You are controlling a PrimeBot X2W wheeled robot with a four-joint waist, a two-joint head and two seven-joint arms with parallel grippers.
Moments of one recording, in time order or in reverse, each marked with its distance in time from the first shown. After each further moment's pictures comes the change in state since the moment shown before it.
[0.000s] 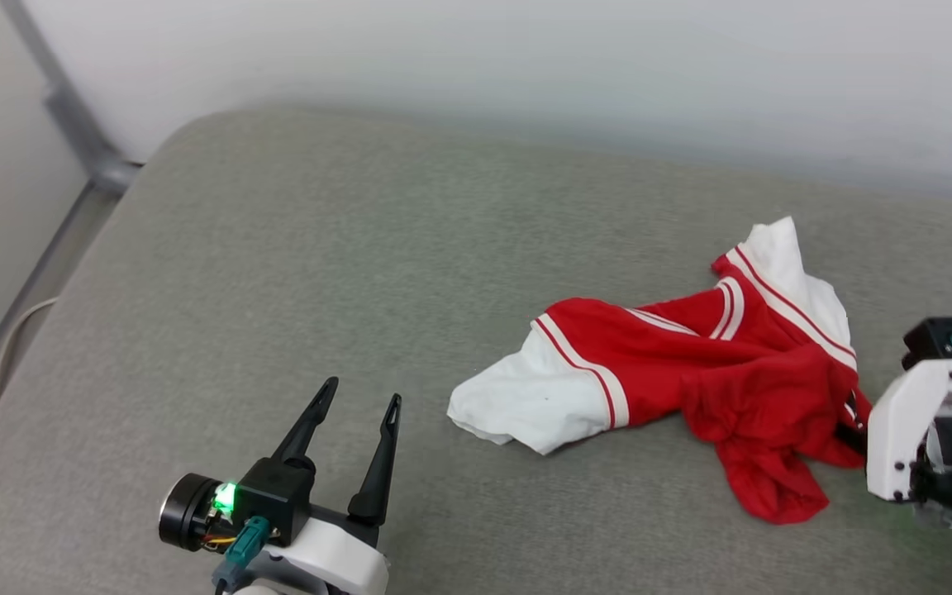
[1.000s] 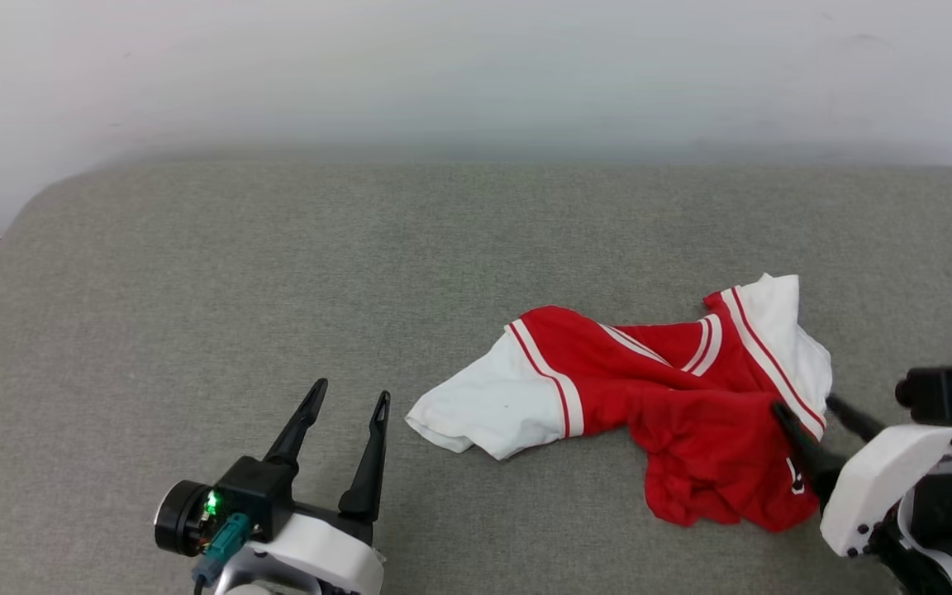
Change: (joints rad) left arm 0.005 -0.013 0.026 0.011 -0.061 -0.018 0.000; right arm 0.465 0.270 -0.518 -0.720 -0.392 -0.001 -0.028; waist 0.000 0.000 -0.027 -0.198
